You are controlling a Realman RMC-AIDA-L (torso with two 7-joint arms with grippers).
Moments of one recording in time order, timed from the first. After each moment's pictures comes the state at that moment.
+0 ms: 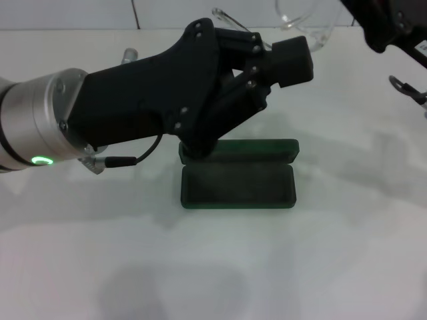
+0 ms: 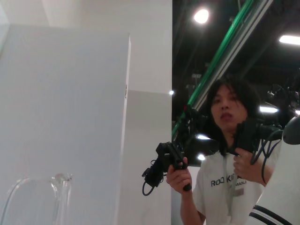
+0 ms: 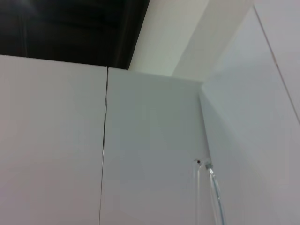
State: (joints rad) left arm -0.44 -2.09 1.41 0.87 0.96 1.81 -1.35; right arm 0.67 2.03 -1.21 -0.31 -0.82 -1.83 0.95
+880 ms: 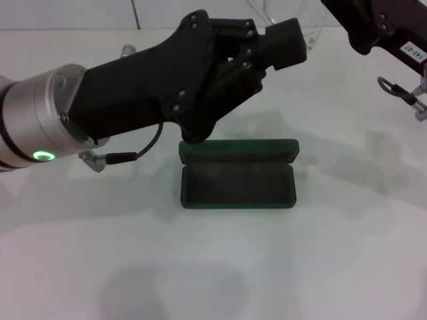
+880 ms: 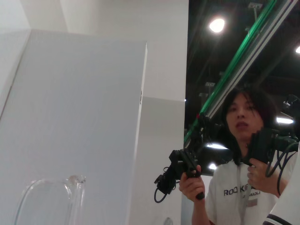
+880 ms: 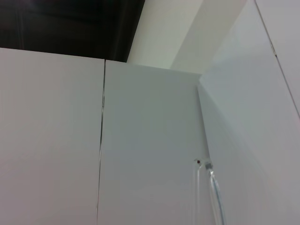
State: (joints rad) left arm -0.45 -2.09 1.42 0.84 0.92 1.79 -1.36; right arm 0.68 2.03 -1.28 -0.31 -0.76 -1.80 0.94
